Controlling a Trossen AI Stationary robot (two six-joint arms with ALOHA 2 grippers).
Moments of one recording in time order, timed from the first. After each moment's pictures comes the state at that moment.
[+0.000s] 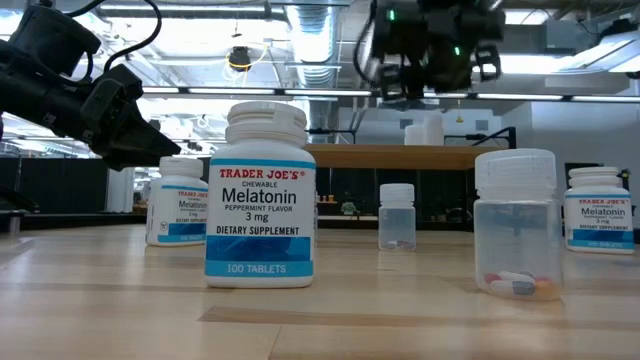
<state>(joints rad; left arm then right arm) 0.17 0.38 0.02 0.04 -0.19 -0.25 -0.06 1.67 1.23 -0.94 1.57 1.20</state>
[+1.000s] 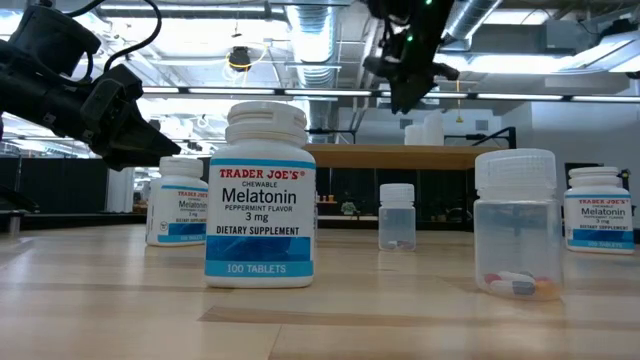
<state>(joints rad) 0.17 0.38 0.02 0.04 -0.19 -0.25 -0.41 1.64 1.57 -0.93 0.56 0.50</state>
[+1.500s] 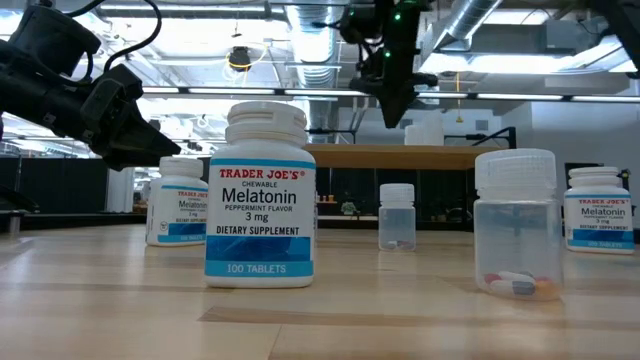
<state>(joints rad) 0.17 0.38 0.02 0.04 -0.20 -0.25 -0.44 1.91 1.90 -1.25 0.49 0.44</state>
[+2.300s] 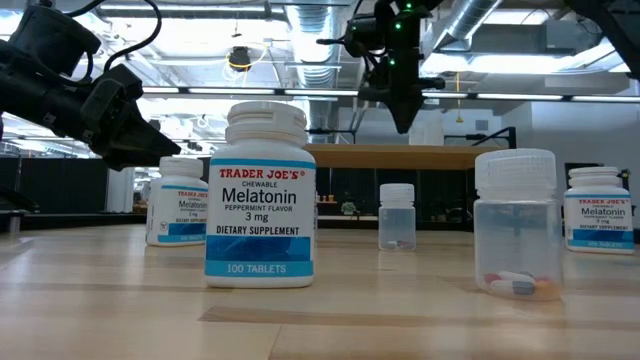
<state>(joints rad) 0.17 0.38 0.02 0.04 -0.19 -0.25 -0.51 1.94 1.93 -1.37 0.51 0.44</state>
